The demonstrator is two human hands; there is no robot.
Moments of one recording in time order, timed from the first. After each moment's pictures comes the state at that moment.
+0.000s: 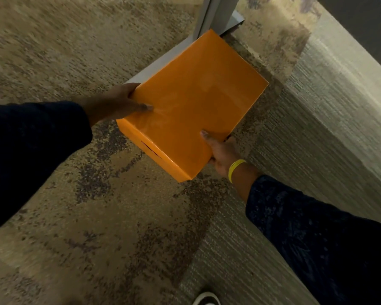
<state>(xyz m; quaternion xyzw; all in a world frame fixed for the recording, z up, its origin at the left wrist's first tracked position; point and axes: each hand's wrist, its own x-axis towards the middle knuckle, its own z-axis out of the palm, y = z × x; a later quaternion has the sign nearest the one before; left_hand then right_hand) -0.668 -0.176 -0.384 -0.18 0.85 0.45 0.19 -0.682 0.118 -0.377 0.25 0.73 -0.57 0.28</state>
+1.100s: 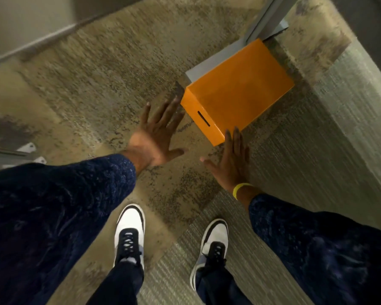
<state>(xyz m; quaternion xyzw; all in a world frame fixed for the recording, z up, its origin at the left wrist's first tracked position) -0.396 -0.131 -0.213 -0.06 0.99 0.05 0.12 -0.474 0.102 -0.225 -0.21 0.95 -0.14 0.19</state>
